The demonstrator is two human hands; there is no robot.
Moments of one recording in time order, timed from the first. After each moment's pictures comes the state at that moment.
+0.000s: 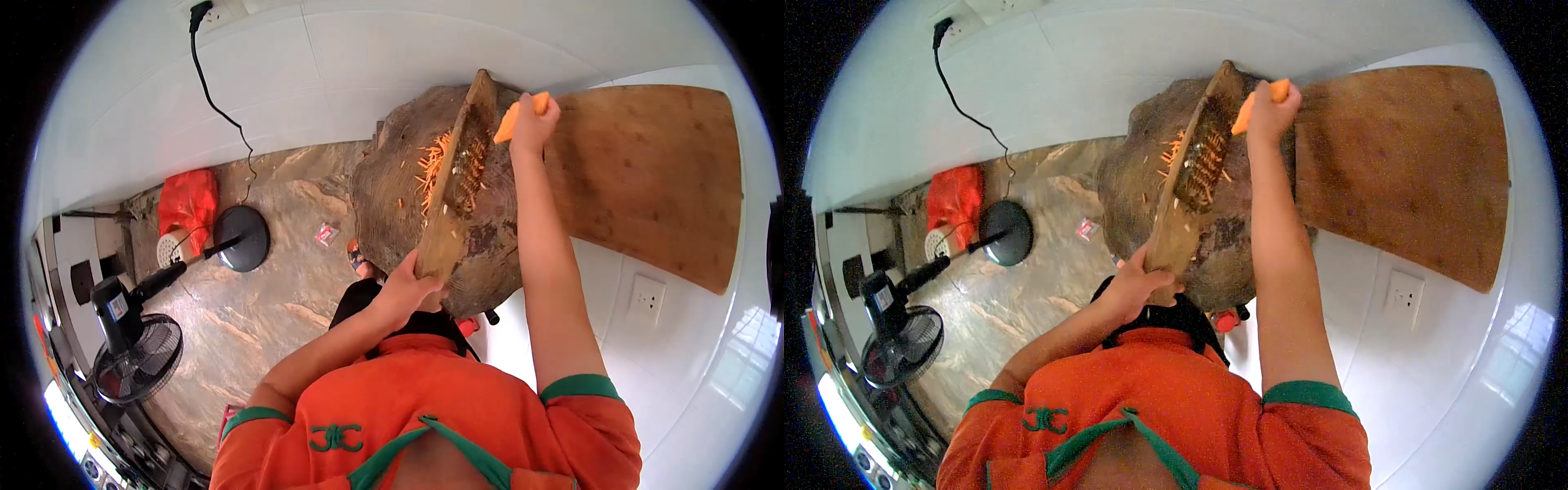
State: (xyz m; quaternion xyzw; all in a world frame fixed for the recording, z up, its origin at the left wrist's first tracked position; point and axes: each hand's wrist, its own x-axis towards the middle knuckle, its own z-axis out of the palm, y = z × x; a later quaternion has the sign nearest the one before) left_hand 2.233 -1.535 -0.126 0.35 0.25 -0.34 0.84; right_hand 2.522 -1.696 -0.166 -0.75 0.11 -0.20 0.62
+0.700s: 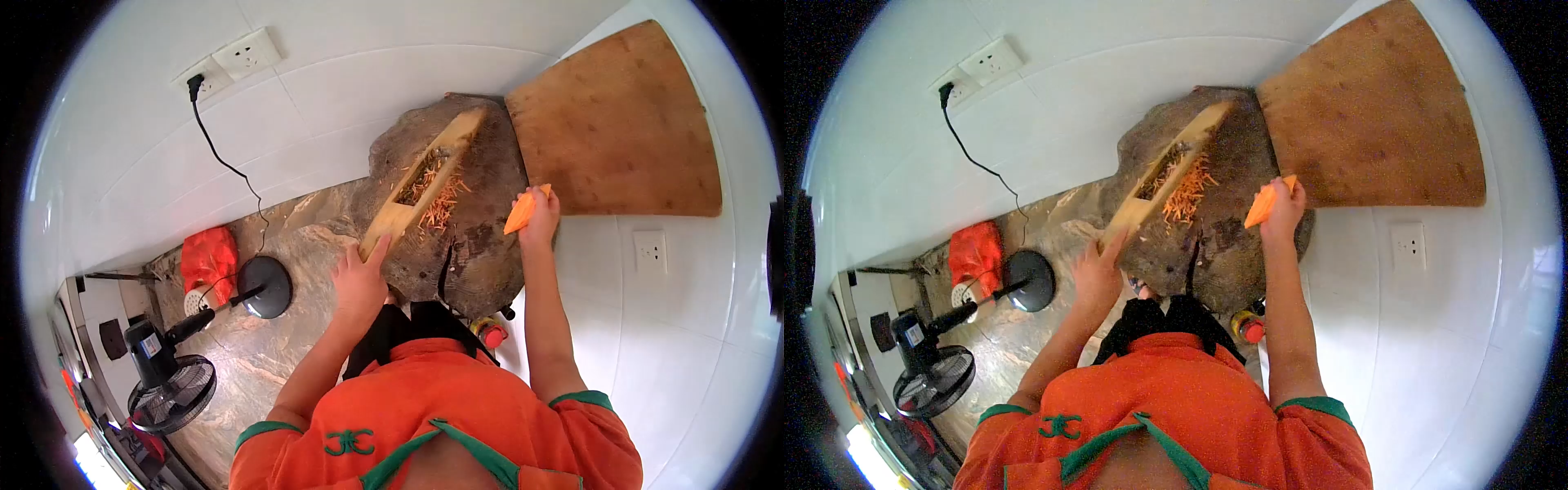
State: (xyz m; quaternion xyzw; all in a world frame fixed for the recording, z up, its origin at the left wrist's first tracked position) left_hand 2.226 -1.483 -0.123 0.97 0.02 -0.08 0.21; right_hand 2.355 -1.778 -0.141 -0.54 0.27 -0.14 0.79
